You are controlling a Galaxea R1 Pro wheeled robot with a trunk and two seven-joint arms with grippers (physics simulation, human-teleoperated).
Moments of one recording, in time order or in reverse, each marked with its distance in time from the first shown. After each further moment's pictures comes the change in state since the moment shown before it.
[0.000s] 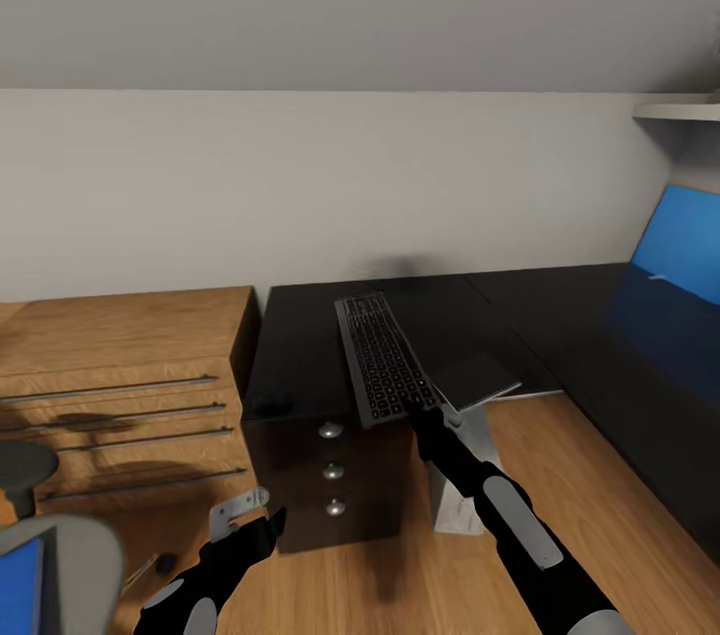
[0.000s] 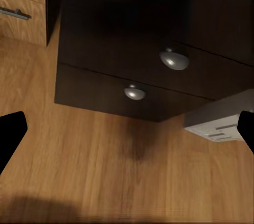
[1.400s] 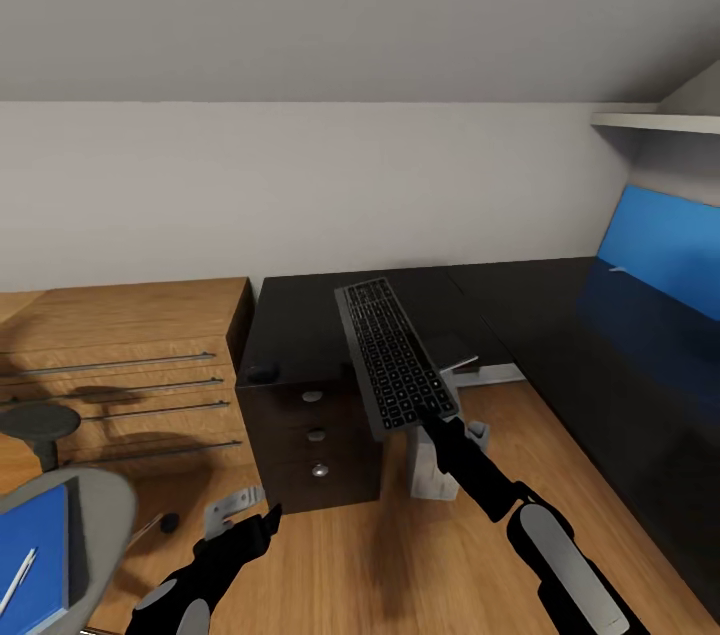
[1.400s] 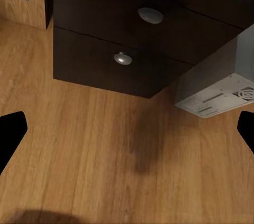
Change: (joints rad) left arm 0.009 0.021 -0.008 -0.034 0.000 0.001 0.003; right arm 0.176 -0.099 0.007 -0.350 -0.005 0.005 -0.064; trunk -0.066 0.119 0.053
